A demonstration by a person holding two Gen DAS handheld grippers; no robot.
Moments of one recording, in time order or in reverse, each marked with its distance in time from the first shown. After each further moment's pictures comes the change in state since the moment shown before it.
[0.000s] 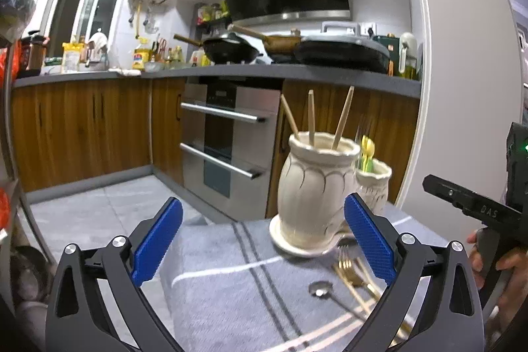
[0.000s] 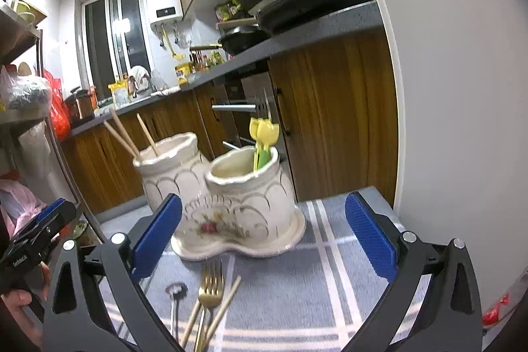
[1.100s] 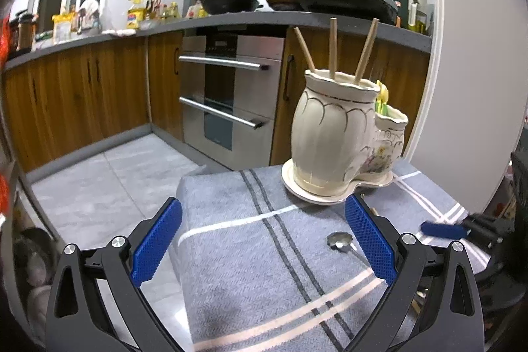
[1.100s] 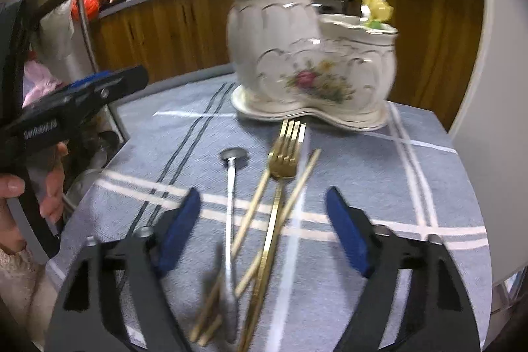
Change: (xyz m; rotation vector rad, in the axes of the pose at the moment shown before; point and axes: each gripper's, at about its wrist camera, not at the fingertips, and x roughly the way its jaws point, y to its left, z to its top) left arm 0.022 0.015 -0.019 -0.009 0.214 -0.014; right arm 0.015 0.093 -0.076 -0.295 0.428 0.087
